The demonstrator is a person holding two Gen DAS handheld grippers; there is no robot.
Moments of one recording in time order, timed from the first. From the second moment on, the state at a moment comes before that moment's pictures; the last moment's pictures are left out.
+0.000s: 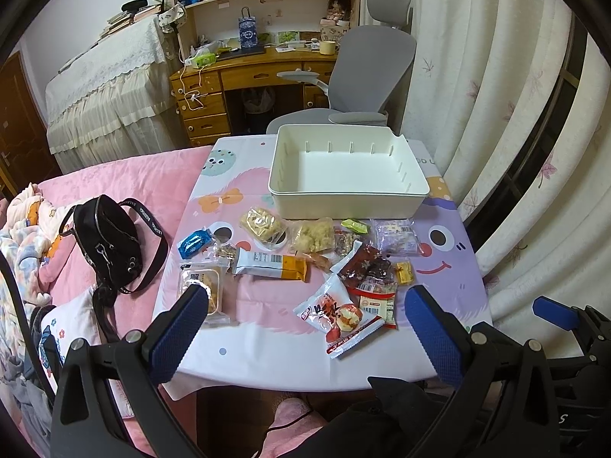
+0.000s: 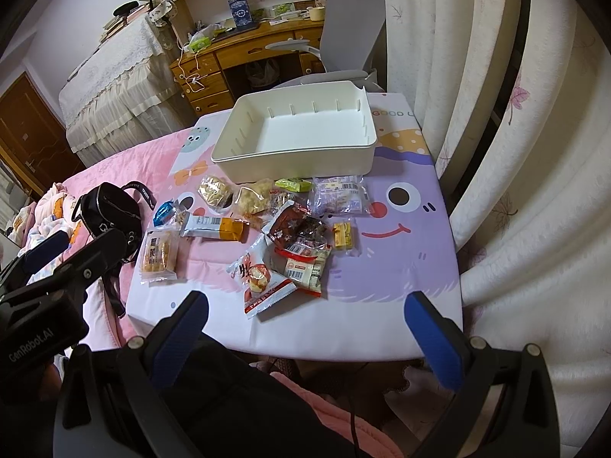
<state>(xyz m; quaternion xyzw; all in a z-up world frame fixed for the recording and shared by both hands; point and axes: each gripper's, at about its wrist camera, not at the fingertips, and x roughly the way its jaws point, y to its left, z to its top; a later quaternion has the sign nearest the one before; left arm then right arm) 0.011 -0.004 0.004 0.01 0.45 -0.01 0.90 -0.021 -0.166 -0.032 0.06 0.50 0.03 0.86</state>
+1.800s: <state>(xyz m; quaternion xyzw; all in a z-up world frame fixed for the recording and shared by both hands) 0.038 0.115 -0.041 -0.06 0.53 0.03 0.84 0.008 -0.093 -0.051 0.02 0.47 0.07 0.88</state>
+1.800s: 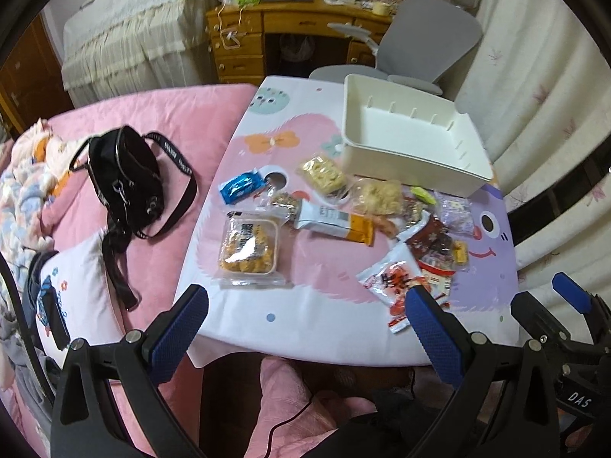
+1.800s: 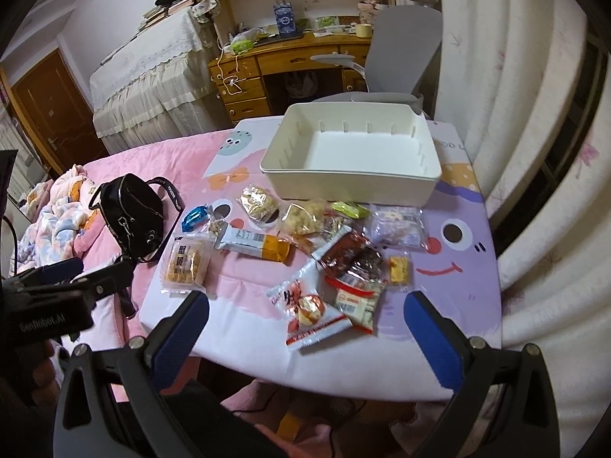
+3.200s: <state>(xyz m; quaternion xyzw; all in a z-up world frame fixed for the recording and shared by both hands) 0.201 0.197 -0.278 -0.03 0.79 -0.02 0.61 0.089 -0.003 -0.255 -0.18 0.62 -0.08 0.76</state>
